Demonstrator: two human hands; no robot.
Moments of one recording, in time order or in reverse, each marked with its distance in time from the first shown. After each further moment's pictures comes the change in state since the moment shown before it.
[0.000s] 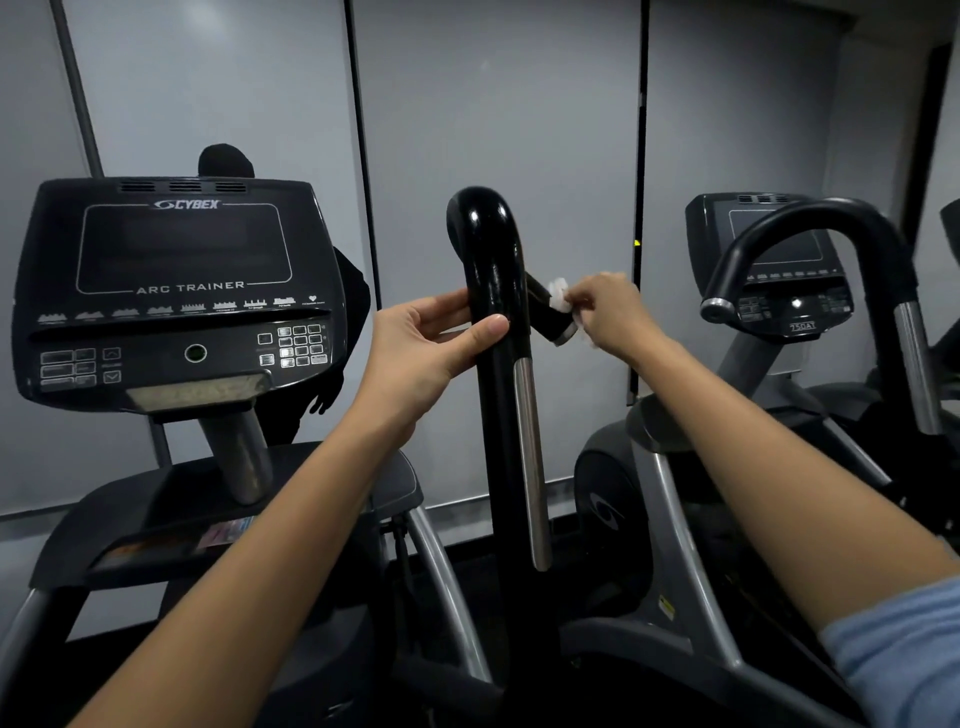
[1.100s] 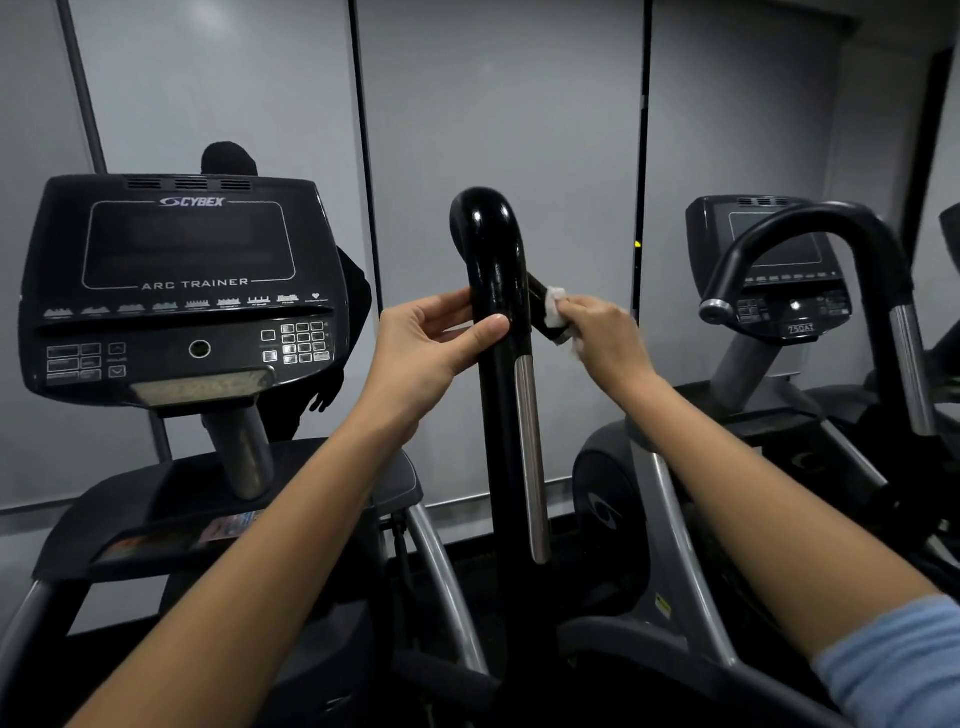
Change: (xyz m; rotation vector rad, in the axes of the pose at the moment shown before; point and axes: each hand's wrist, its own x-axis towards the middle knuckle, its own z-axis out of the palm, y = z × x) left_hand -0.003 0.000 0.001 -0.001 -0.019 0.027; right_hand -0.026 0.001 0.024 -0.124 0.156 -0.166
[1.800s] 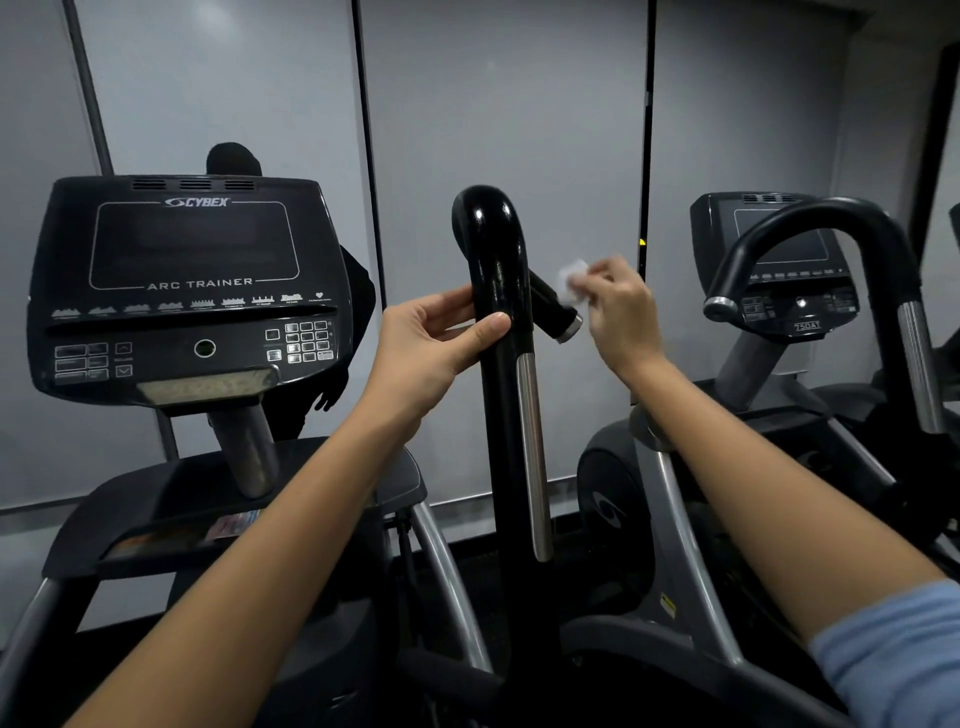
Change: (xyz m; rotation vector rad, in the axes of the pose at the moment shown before) left_hand 0.000 -0.002 0.000 0.003 0.011 -0.005; right_hand 0.009 0.006 -0.011 0.124 0.231 0.029
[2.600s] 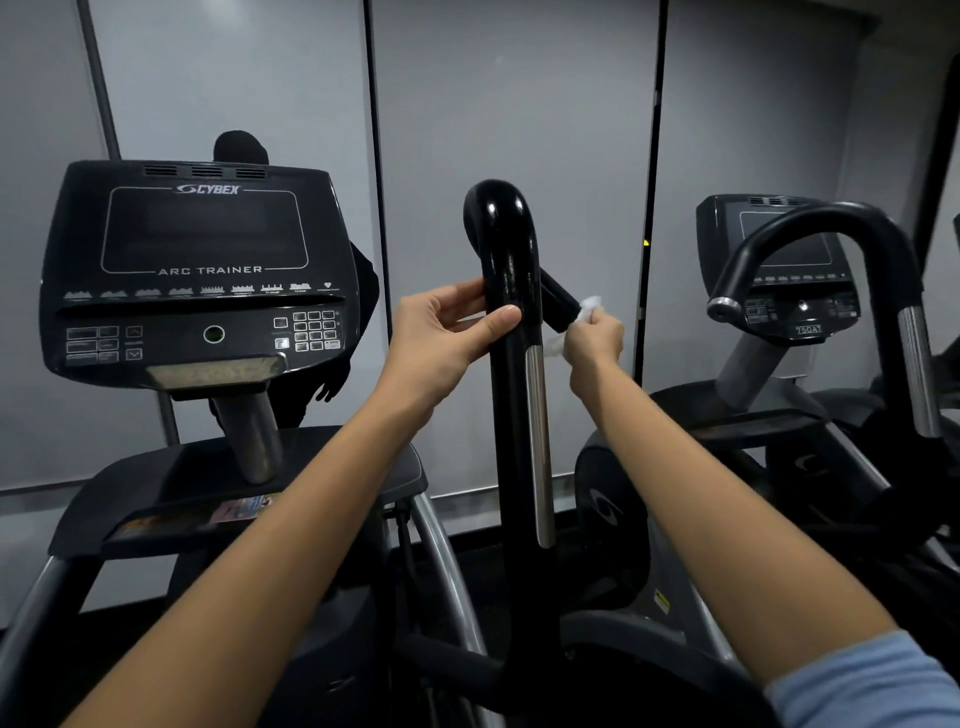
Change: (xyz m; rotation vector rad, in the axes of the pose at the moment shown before) left_hand 0.001 -0.001 0.000 0.011 0.010 0.011; right_hand -0.013 -0.058 0.013 0.774 -0.031 1.076
